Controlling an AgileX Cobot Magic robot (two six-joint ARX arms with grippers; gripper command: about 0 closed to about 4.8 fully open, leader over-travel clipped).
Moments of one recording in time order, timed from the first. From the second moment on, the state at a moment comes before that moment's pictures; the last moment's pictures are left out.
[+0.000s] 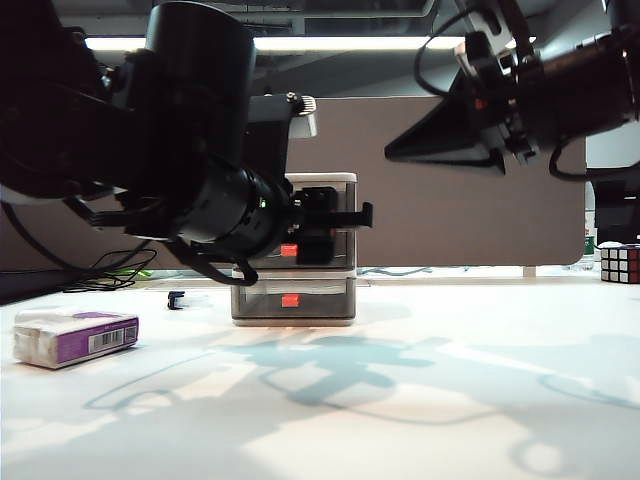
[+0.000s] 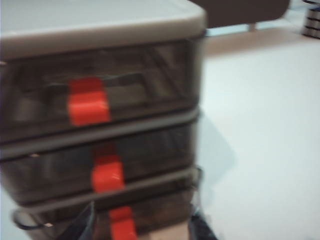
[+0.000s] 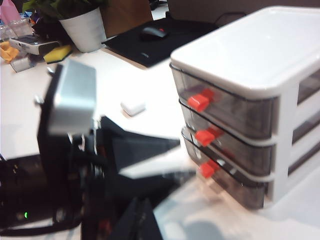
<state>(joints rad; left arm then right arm) -0.82 1.85 0.67 1.01 -0.52 -0.06 0.36 1.35 0.54 0.60 -0.62 0.08</state>
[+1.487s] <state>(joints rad) -0.78 1.97 0.79 1.05 -0.66 -0.15 0.36 1.42 0.54 0.65 -0.63 0.05</state>
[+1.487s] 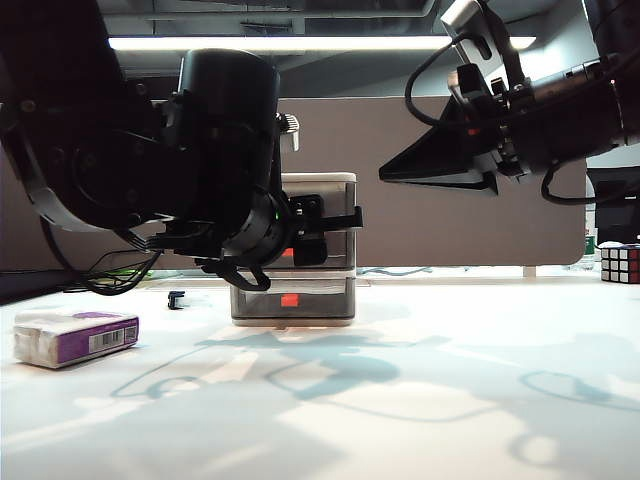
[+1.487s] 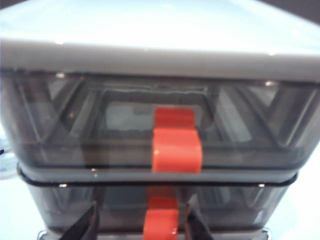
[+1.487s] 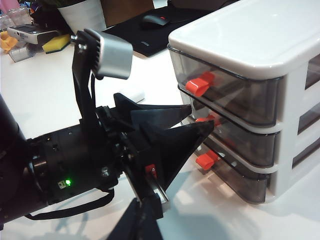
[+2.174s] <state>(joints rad) -0.78 2.01 0.84 1.03 -0.65 -0.15 0.36 1.42 0.54 0.65 -0.63 0.05</state>
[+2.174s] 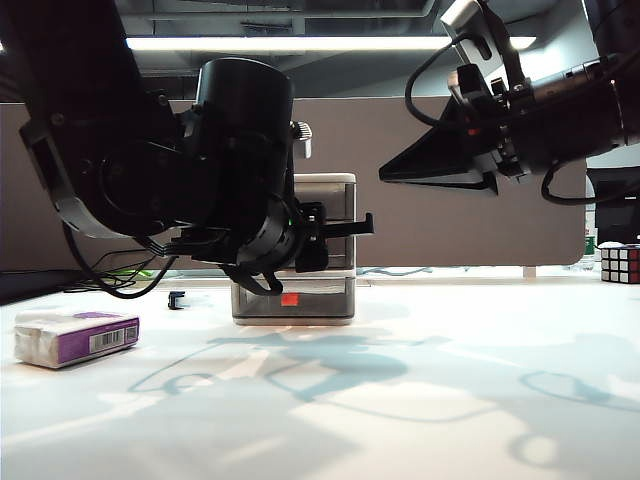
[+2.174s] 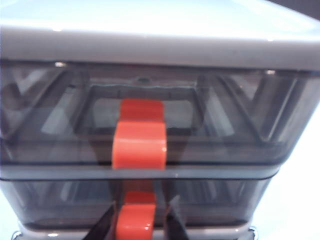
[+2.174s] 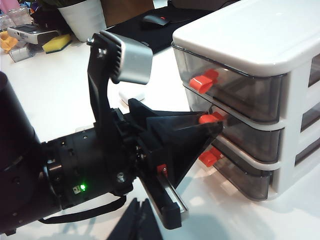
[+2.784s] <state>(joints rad) -0.78 2.00 0.84 1.01 -0.65 -0.15 0.36 1.52 0.64 0.66 -0.63 0.05</state>
